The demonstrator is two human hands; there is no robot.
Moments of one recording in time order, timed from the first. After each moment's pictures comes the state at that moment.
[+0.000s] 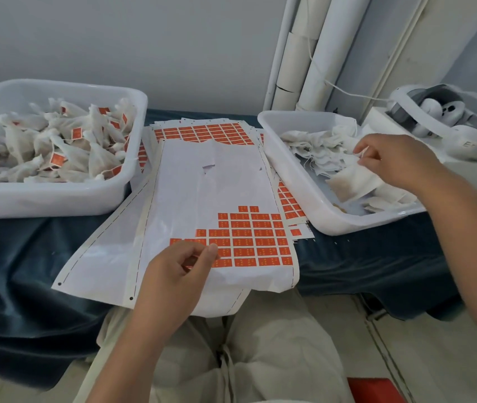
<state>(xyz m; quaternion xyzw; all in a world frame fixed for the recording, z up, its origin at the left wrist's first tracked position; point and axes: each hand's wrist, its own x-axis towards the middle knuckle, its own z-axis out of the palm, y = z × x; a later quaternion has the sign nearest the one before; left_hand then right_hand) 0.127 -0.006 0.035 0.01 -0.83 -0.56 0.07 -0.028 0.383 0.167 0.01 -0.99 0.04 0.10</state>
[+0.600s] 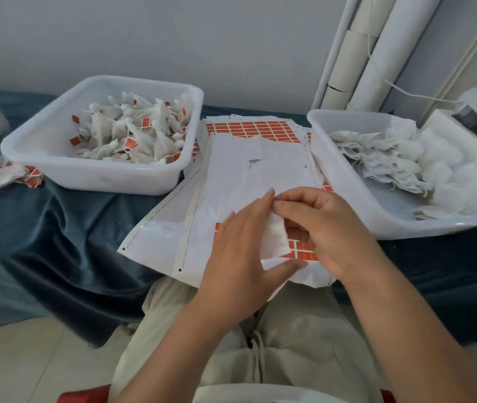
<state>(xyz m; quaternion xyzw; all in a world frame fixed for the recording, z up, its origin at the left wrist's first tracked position) 0.150 0.017 0.055 -0.13 -0.87 -0.43 0.18 0.091 0.176 0.111 0.08 -0.73 0.67 -0.10</state>
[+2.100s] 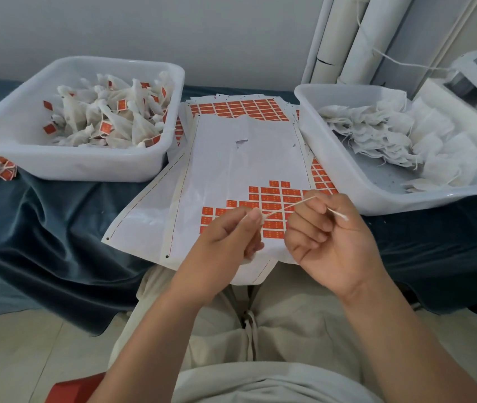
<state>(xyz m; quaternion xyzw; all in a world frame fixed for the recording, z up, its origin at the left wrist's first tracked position) 0.148 0.010 0.064 -0.07 -0.71 -0.69 -0.06 0.120 0.198 0.085 0.05 -0.31 0.91 -0.25</state>
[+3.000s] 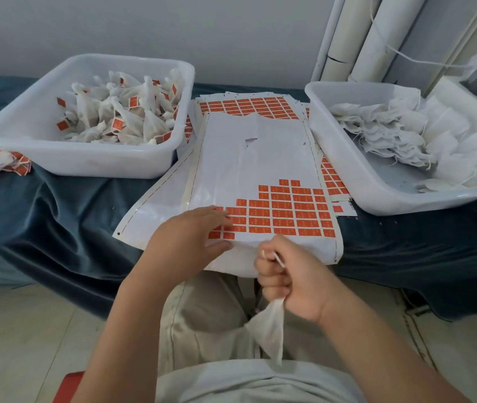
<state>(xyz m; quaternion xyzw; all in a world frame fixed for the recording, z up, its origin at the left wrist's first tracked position) 0.121 -0.063 0.026 -0.13 -0.97 -0.20 0.04 0.139 0.163 0.038 -0.07 -0.55 0.75 -0.35</state>
